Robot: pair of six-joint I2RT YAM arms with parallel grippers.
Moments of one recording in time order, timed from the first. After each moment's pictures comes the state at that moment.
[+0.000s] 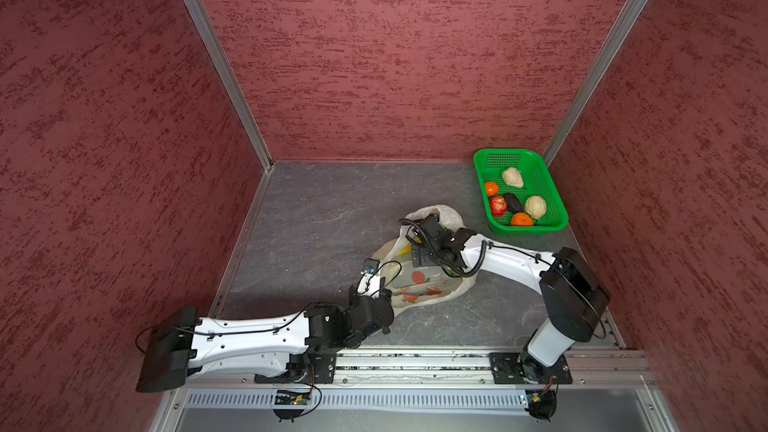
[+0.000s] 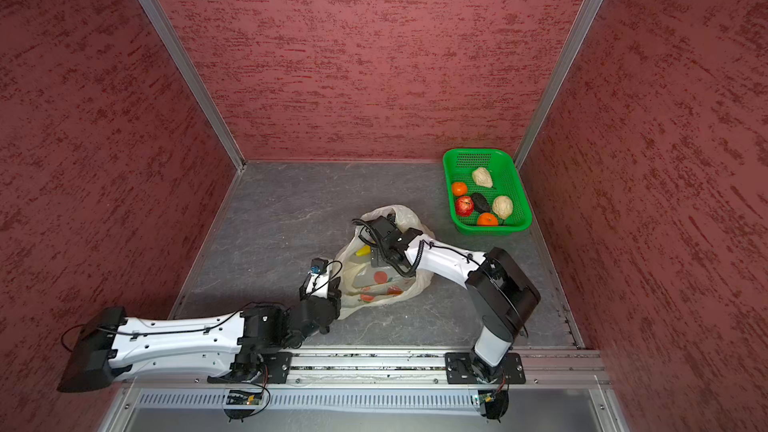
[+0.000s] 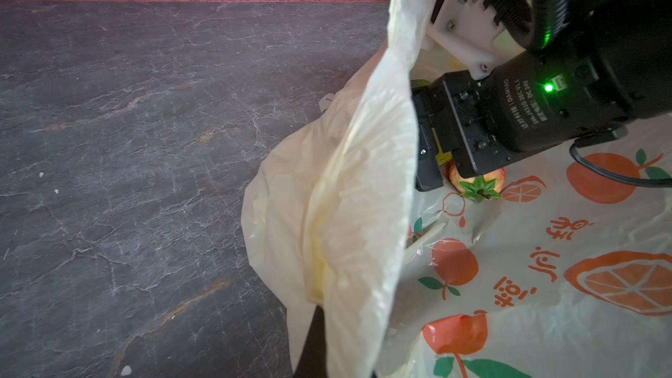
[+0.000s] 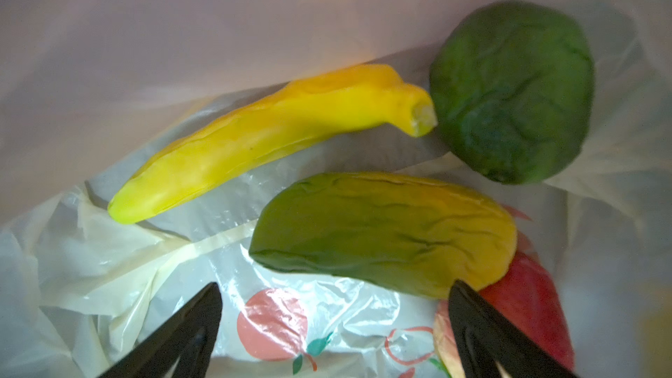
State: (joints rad) left arm -1.34 0.97 0.50 -0.26 -0.81 -0.75; right arm 0.78 1.68 1.11 -0.59 0.22 0.65
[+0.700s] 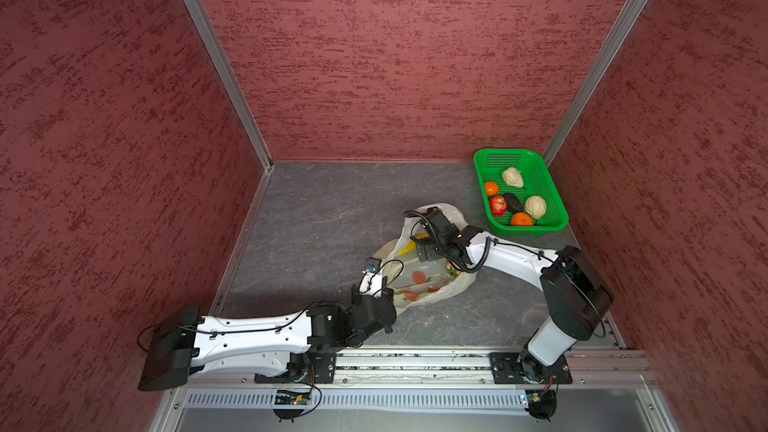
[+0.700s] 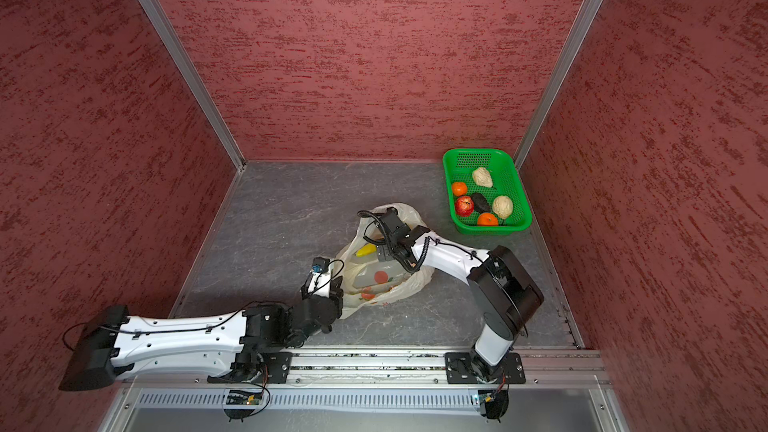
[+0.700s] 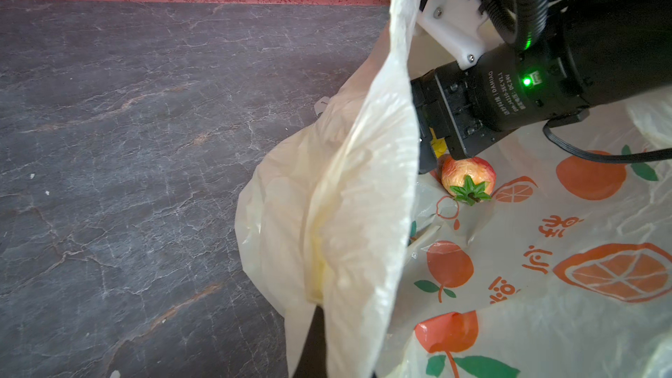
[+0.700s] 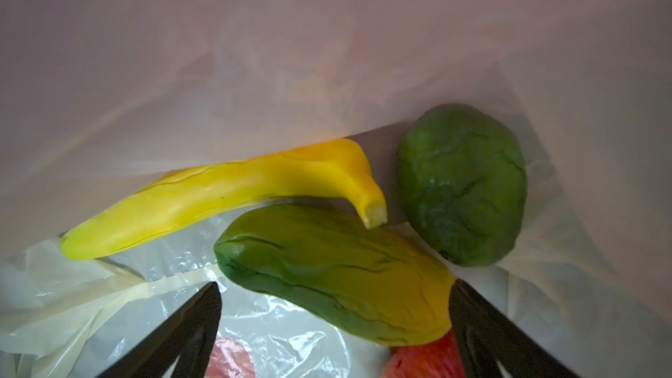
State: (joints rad) left arm -1.34 0.99 0.52 -0.25 -0.81 -0.76; right arm 0.69 1.69 1.07 -0.45 0.23 0.40
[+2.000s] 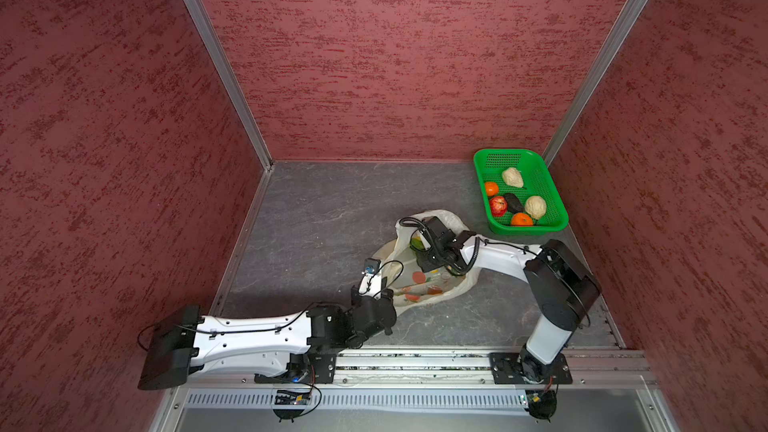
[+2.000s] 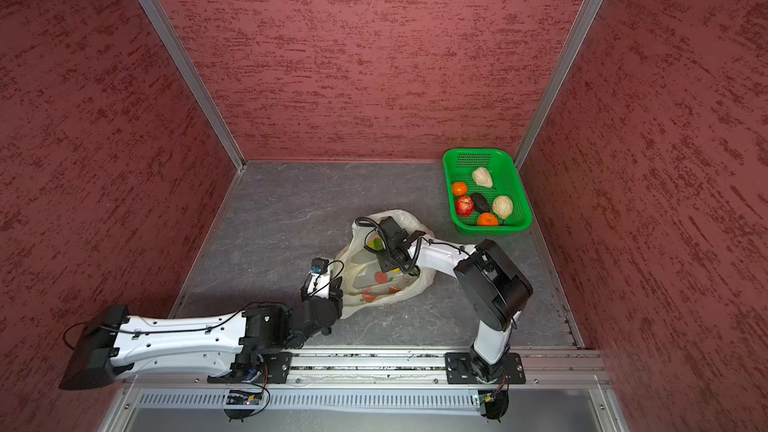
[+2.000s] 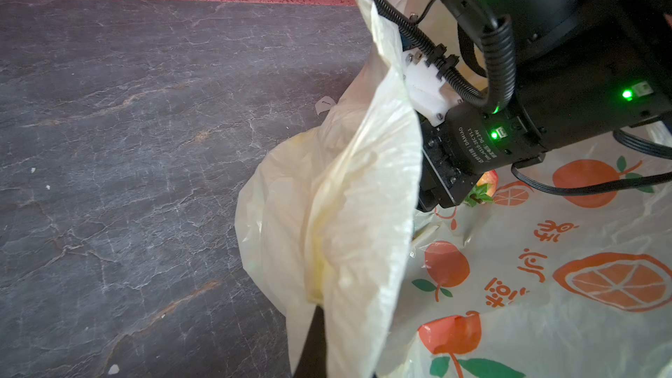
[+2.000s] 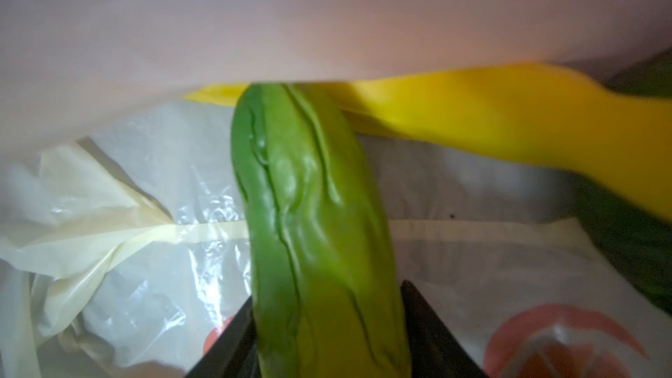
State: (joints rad) left arm -1.36 0.99 0.52 -0.27 -0.82 -0.79; right arm 0.71 1.76 1.02 -0.39 0.00 0.31
